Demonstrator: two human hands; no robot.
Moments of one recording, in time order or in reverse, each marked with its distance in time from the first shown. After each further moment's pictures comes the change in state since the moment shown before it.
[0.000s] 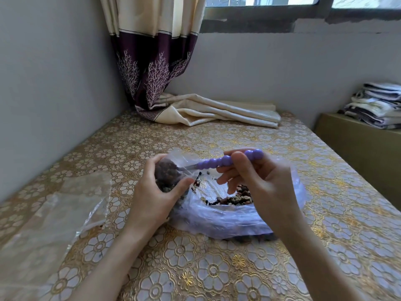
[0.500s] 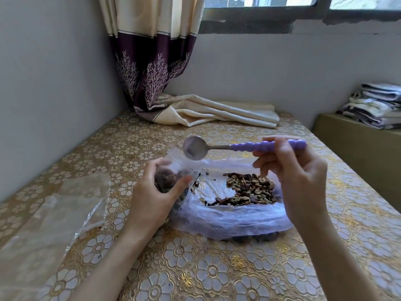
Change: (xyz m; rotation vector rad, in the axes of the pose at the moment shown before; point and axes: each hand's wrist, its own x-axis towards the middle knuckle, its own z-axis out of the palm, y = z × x) left_hand 0.000 0.000 0.000 0.025 0.016 -0.019; right_hand 0.010 -0.002 -0.033 -0.014 0.233 -0.094
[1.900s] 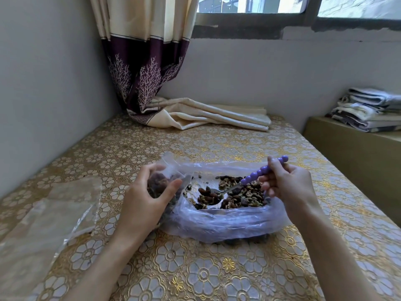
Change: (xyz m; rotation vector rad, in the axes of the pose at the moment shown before) left_hand 0.000 0.000 0.000 0.061 -0.018 0.023; right_hand 0.014 0.021 -0.034 -0.228 0.142 0.491
